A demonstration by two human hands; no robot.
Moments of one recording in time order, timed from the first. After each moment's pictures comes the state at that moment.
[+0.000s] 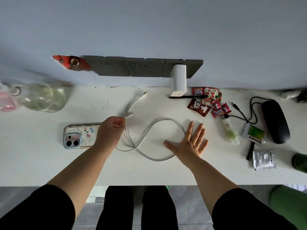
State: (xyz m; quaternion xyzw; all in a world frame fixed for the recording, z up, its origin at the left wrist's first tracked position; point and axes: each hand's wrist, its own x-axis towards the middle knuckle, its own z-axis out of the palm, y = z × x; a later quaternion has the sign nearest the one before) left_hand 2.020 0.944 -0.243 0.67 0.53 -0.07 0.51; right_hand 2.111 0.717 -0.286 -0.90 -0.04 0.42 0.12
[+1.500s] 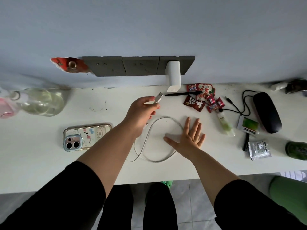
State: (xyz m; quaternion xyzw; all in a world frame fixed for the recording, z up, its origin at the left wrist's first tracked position) left_hand 2.098 0.903 -0.213 0.59 0.42 -0.08 0.69; right_hand 2.112 0.711 -0.287 -0.90 -0.06 0.41 0.11
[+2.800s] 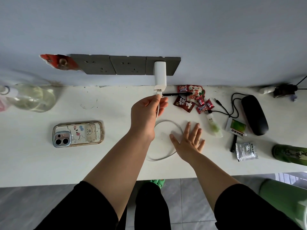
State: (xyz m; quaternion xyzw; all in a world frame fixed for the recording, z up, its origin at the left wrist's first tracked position) left_hand 2.116 0.840 -0.166 0.38 0.46 0.08 0.80; right_hand 2.123 0.670 -0.288 -0.90 -0.03 0.43 0.06
